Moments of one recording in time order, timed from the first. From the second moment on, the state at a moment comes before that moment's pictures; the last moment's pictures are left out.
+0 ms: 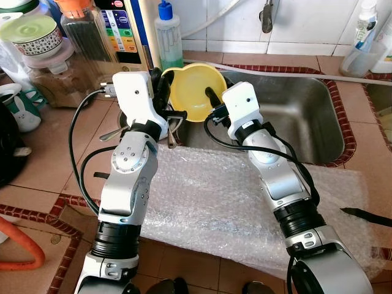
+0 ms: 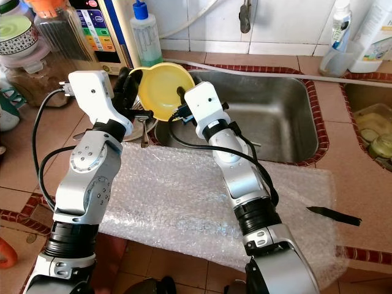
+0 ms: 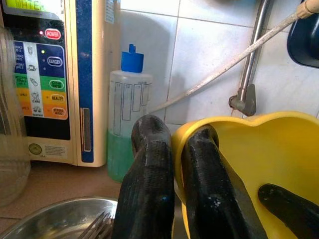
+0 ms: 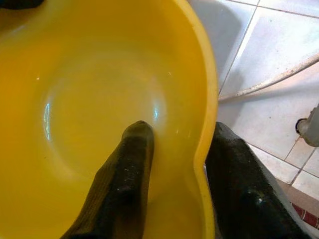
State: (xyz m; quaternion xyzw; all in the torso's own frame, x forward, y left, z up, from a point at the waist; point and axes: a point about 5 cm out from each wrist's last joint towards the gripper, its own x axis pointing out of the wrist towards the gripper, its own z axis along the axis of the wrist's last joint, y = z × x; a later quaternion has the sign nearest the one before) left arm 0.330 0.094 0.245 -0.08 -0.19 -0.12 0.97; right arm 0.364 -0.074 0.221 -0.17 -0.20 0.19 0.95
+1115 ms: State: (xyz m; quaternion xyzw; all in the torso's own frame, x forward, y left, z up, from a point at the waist) left arm 0.311 0.121 0.230 -0.07 -0.19 -0.09 0.98; right arm 0.352 -0.049 0.219 -0.15 -0.21 0.21 0.94
